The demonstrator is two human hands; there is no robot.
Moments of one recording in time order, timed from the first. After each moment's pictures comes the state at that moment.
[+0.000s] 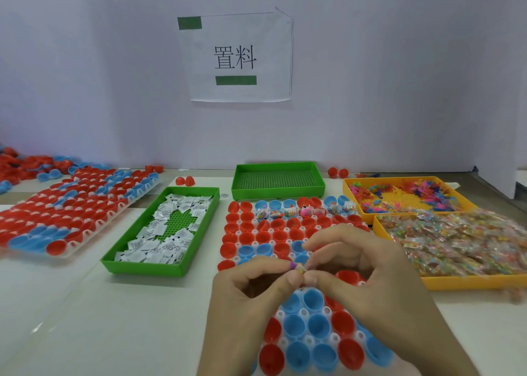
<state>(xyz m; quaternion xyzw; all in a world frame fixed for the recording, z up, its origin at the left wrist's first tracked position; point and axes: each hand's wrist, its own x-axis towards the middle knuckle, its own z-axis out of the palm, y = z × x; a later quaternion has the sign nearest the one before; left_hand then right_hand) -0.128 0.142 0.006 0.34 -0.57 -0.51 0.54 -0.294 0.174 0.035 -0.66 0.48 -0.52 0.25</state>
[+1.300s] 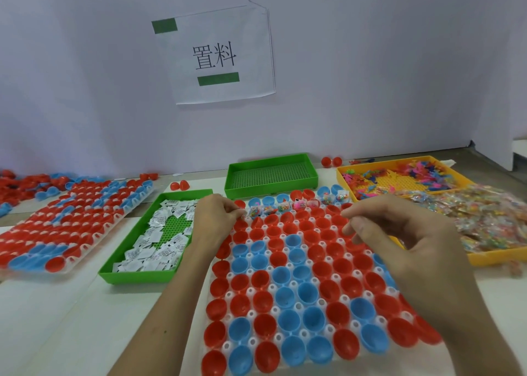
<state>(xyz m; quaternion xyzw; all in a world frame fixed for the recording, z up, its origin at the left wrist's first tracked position) -0.117 -0.057 -0.024 0.57 -0.74 -0.09 0.35 -0.333 0.178 0.033 -0.58 0.51 -0.62 0.14</state>
